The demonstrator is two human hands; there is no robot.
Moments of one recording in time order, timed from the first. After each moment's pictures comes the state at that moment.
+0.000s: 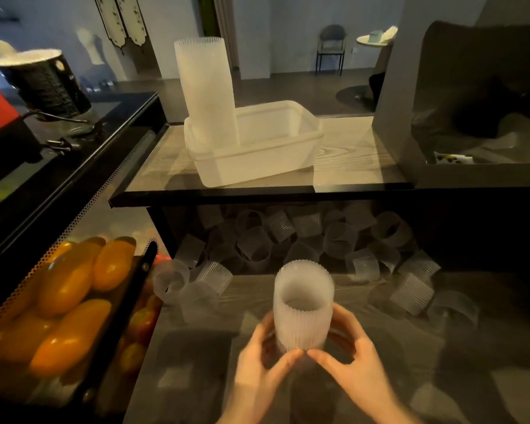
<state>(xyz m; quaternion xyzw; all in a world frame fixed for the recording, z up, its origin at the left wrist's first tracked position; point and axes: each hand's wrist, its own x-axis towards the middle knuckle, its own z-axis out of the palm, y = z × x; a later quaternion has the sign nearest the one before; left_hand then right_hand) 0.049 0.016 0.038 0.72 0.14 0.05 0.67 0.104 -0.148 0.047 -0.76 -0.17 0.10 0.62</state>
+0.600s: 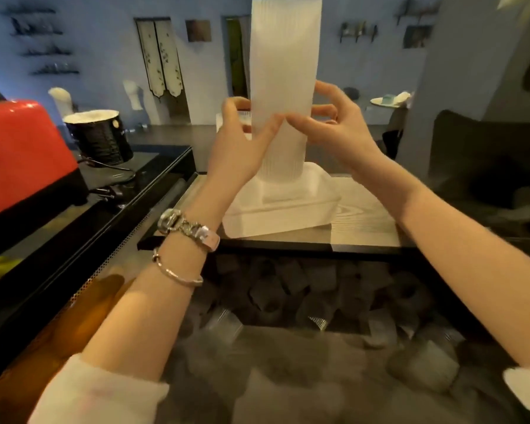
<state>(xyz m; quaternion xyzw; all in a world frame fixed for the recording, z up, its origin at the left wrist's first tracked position) 0.223 0.102 0.340 0.82 0.05 0.35 0.45 0.289 -0.035 0.349 -0.70 -0.35 -0.09 0.61</state>
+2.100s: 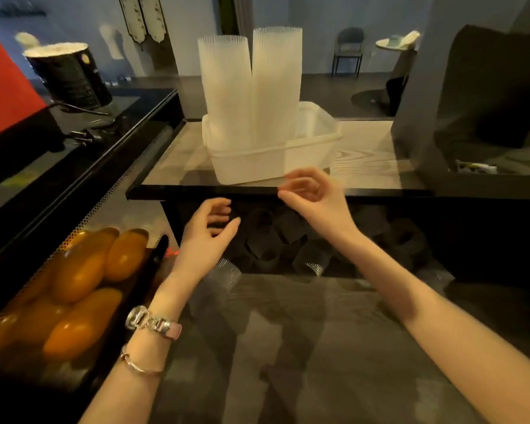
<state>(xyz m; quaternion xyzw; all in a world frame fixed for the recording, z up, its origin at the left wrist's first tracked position) 0.141 0.126 0.156 0.83 0.10 0.25 0.49 0.234 -0.045 0.191 -0.69 -0.28 0.01 0.67</state>
